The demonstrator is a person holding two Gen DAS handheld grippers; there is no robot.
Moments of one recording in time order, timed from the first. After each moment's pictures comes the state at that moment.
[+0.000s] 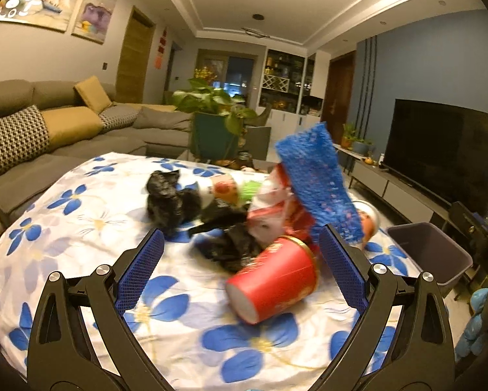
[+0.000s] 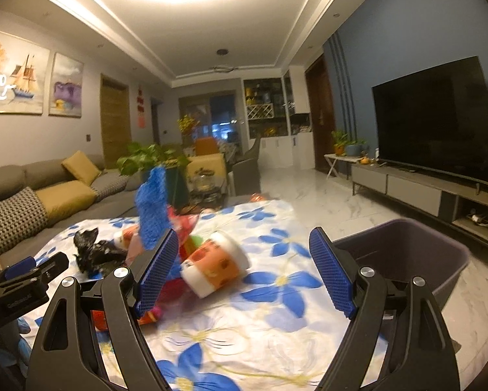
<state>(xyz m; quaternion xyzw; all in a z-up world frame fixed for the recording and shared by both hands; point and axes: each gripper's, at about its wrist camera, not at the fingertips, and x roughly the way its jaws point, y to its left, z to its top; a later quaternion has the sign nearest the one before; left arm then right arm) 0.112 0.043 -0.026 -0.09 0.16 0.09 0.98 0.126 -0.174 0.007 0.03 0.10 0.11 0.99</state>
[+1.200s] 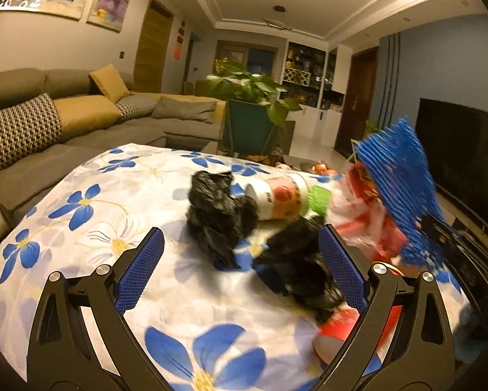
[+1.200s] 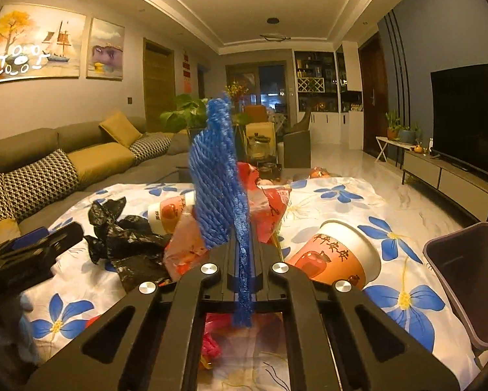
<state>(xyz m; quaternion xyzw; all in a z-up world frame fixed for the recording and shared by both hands) 0.170 0.120 -0.044 -0.11 0.18 0.13 0.97 0.209 -0.080 -0.021 -0.01 0.15 0.21 0.97</state>
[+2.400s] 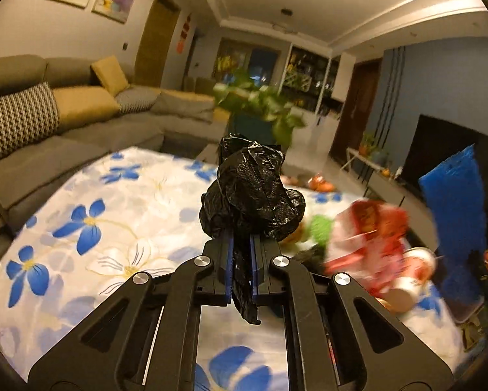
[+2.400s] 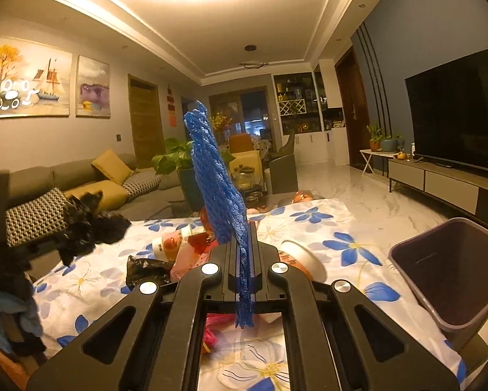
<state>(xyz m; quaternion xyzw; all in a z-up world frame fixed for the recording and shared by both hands) 0.159 0.140 -0.002 -0.14 0.17 0.10 0.97 0.155 -0.128 0.012 0.05 0.10 0.18 0.98</state>
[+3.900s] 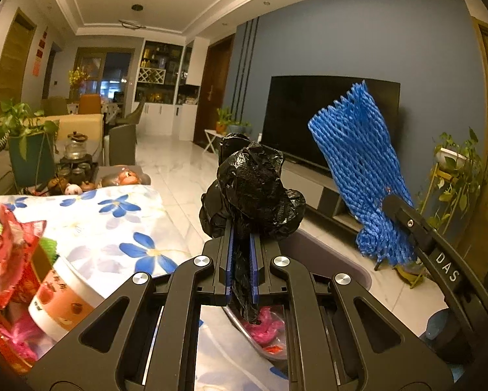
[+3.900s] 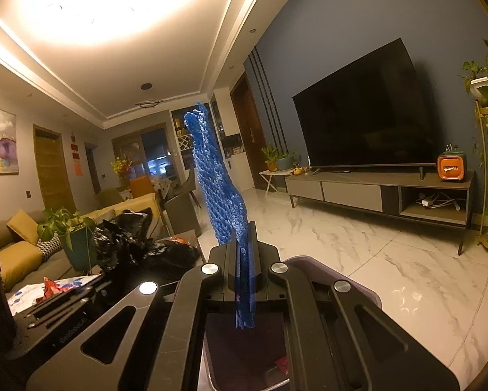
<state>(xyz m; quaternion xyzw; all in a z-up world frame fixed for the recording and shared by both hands) 0.254 -0.206 0.009 -0.05 0.16 -0.20 0.97 0.164 -0.345 0.030 0.12 0.05 -0.03 0.99</state>
